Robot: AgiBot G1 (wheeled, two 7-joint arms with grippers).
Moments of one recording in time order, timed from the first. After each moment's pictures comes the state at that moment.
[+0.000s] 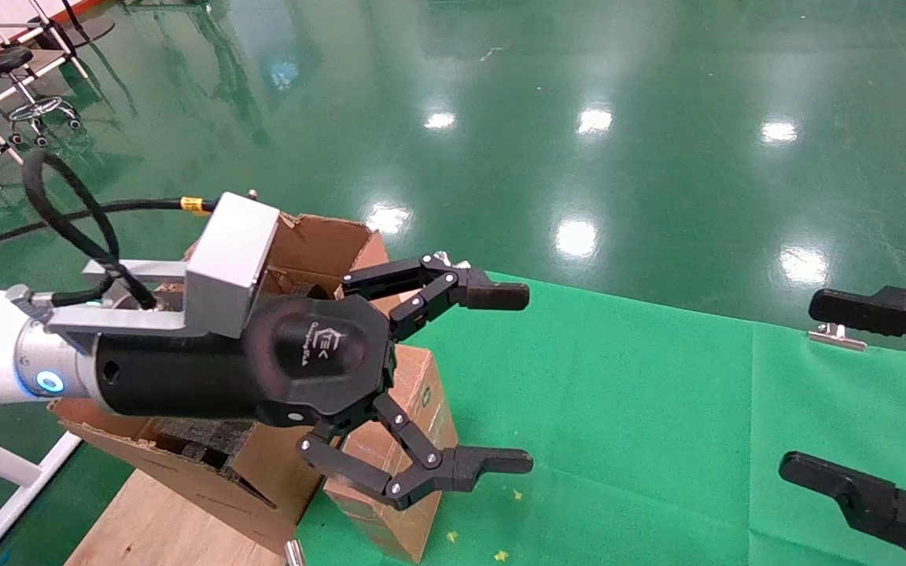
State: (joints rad) left arm -1.08 0.61 0.28 -1.28 0.73 1.50 -0.19; right arm 1.07 -0.57 -0.36 1.23 -0.66 -1.43 0.13
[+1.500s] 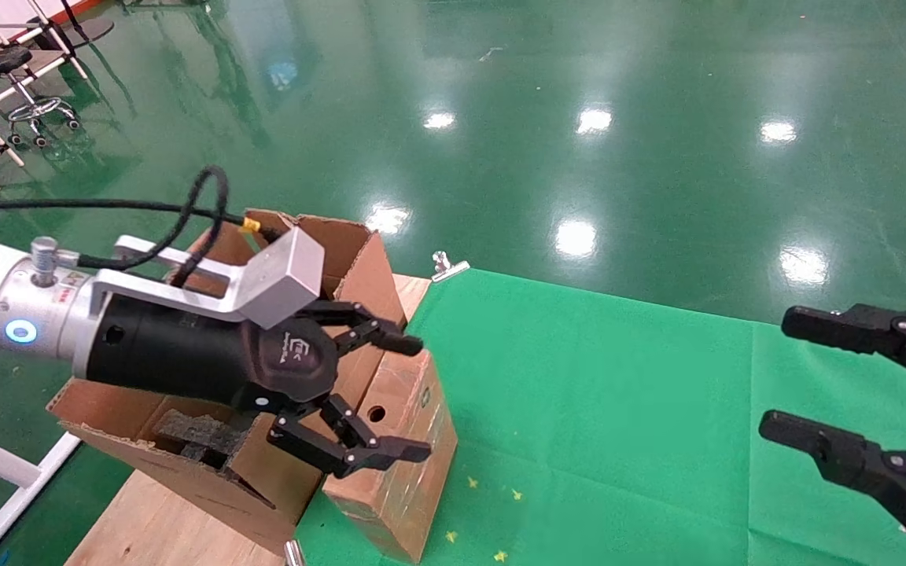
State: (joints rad) left arm -1.39 0.50 0.51 -1.31 1.12 1.57 -0.57; right arm 1.07 -0.57 -0.36 1.23 -0.66 -1.43 0.13
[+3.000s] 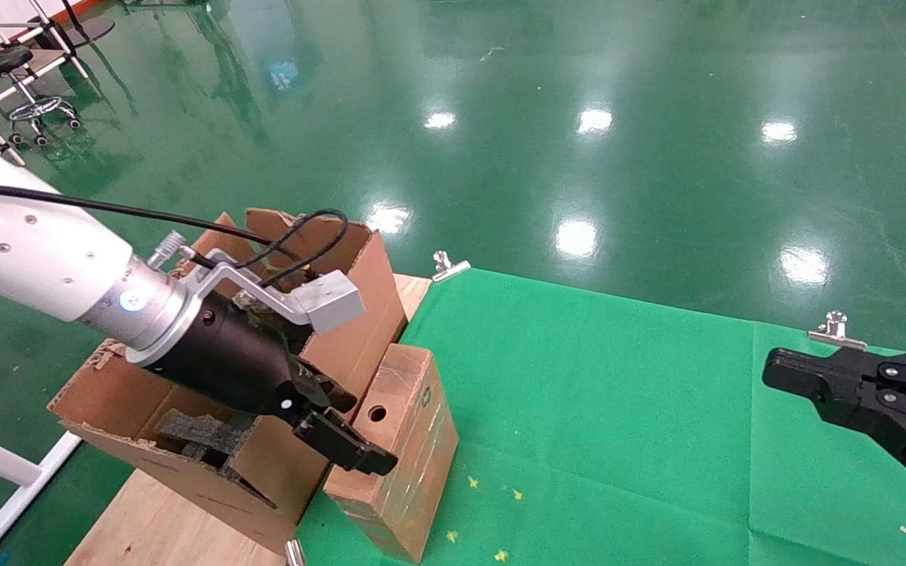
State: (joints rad) left arm -1.81 0.61 1.09 -1.28 1.41 1.58 -1.23; right arm 1.07 -0.57 -0.36 1.23 -0.66 -1.43 0.13
